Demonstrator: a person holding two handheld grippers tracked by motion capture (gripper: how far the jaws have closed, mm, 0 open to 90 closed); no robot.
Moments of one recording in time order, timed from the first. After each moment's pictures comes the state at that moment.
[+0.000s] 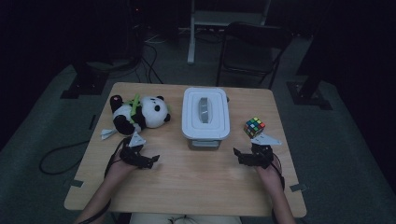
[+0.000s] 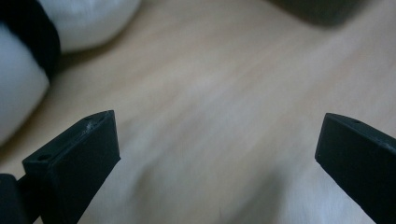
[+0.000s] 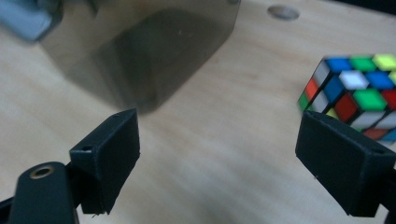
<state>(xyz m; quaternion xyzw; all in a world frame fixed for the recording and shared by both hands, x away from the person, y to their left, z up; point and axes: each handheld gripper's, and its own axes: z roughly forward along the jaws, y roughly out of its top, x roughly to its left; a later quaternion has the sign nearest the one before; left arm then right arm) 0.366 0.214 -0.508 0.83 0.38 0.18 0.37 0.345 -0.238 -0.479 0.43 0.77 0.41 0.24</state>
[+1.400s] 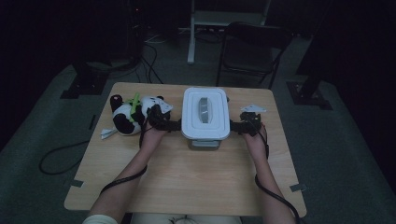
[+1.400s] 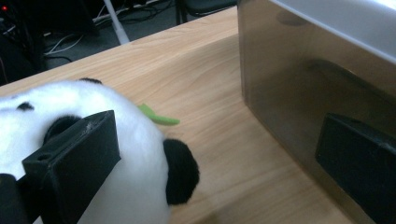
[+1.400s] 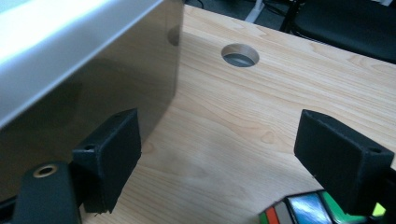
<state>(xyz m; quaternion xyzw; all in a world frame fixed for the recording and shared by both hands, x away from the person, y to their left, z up) 0.466 0.124 -0.471 0.77 0.42 0.28 0.38 0.455 -0.214 -0.470 0.47 0.75 0.38 0.27</state>
